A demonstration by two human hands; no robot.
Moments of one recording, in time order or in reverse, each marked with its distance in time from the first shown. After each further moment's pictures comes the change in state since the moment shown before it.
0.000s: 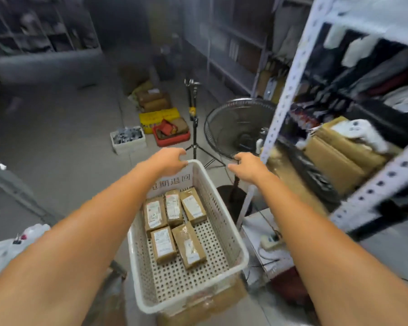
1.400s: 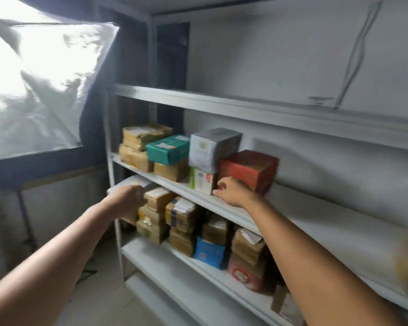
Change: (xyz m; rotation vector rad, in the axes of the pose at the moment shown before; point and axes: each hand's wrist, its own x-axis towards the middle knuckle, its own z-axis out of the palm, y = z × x) left_hand -0.463 0.843 0.222 0.112 -0.375 1.867; right_hand -0.848 0.362 -0.216 0.139 1.149 1.657
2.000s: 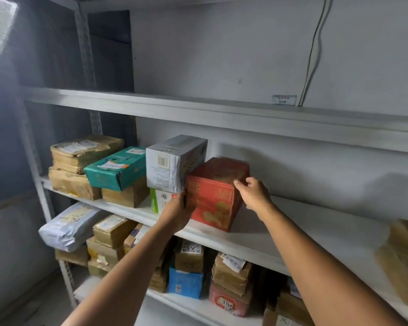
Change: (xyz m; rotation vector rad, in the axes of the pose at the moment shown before) left_hand 0.133 0.179 0.113 -0.495 -0.063 0.280; right_hand 0.070 0.111 -0.042 0.412 0.451 0.404
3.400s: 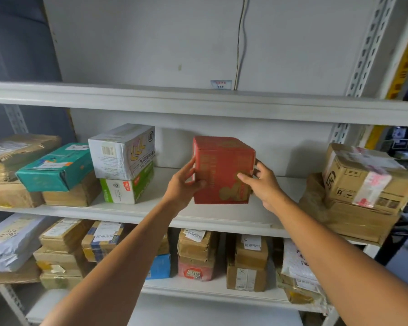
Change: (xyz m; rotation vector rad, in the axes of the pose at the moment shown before) left_hand -0.049 0.107 0.033 -1.004 -0.434 0.199; right_hand -0.077 0.069 -0.110 0.486 0.137 -0.048
